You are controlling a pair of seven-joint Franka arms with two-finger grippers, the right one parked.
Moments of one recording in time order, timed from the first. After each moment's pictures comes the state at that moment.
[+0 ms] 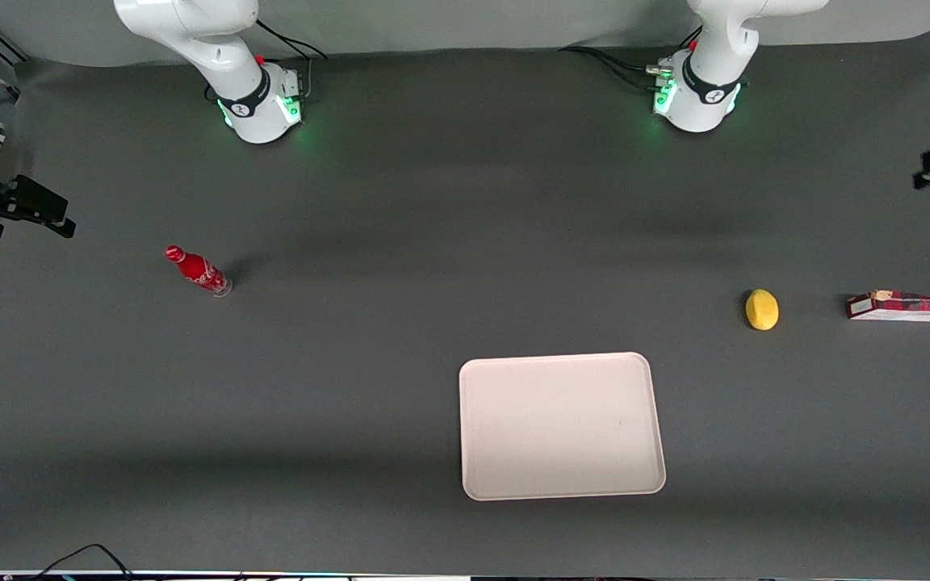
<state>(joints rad) -0.04 -0.09 0.25 -1.73 0.05 1.53 0.35</state>
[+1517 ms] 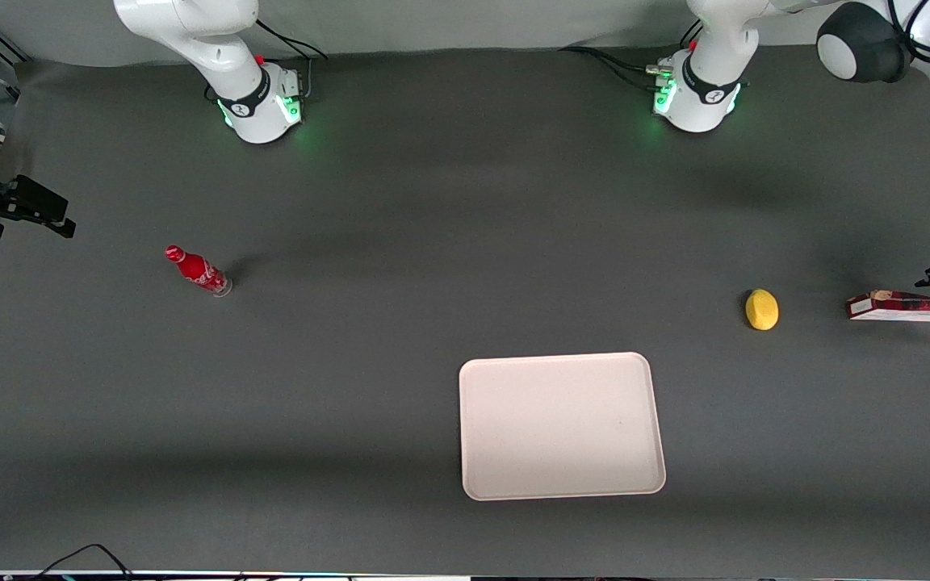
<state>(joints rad) 0.03 0.76 0.61 -1.59 -0.27 2.01 1.80</state>
